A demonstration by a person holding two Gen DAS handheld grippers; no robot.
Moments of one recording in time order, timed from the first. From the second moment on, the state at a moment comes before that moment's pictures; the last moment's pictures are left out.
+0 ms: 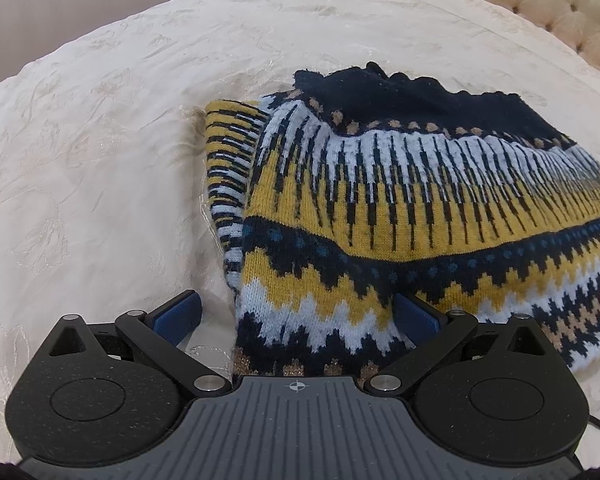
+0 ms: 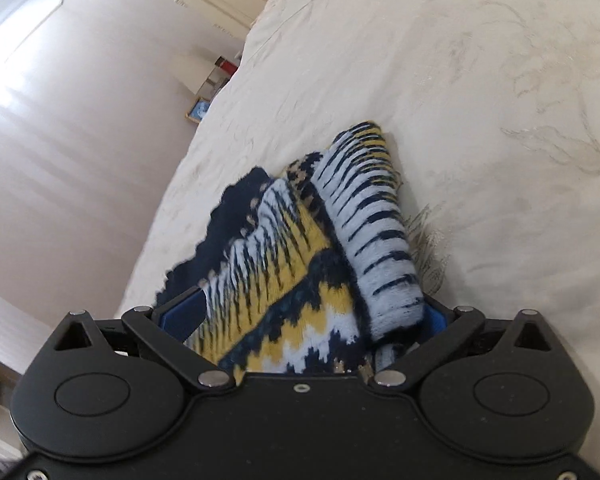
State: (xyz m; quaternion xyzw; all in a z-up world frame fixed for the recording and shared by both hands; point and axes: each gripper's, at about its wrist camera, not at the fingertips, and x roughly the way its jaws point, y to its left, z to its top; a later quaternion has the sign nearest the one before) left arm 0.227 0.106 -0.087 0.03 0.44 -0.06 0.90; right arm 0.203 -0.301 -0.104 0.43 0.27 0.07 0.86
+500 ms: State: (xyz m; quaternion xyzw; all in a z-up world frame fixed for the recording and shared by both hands) left arm 0.239 0.045 -0.008 0.01 0.41 -0.08 0.91; right arm 0.201 -0.294 -0.103 0.42 0.27 0.07 0.87
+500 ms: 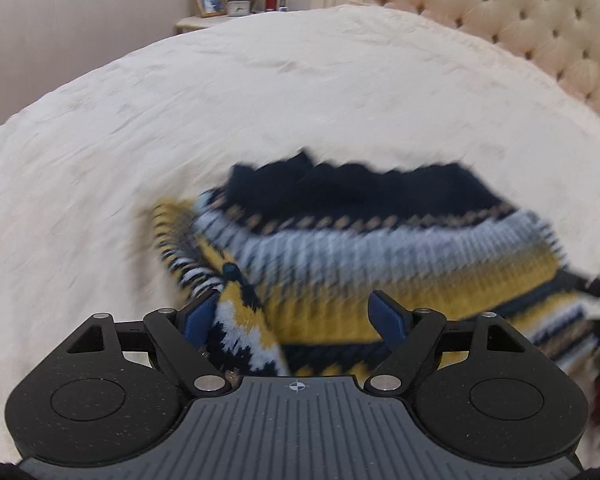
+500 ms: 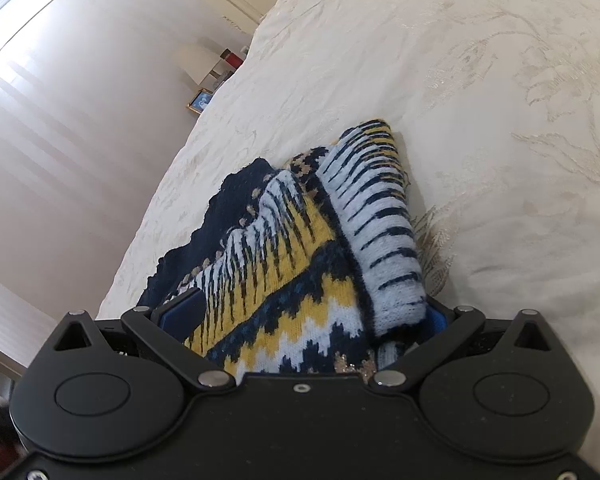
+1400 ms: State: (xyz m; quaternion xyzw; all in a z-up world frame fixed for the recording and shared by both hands) left arm 0.242 0.051 0.022 0.00 0.41 -0.08 0.91; right arm 0.203 -0.289 -0.103 0.40 0.27 0.08 0.87
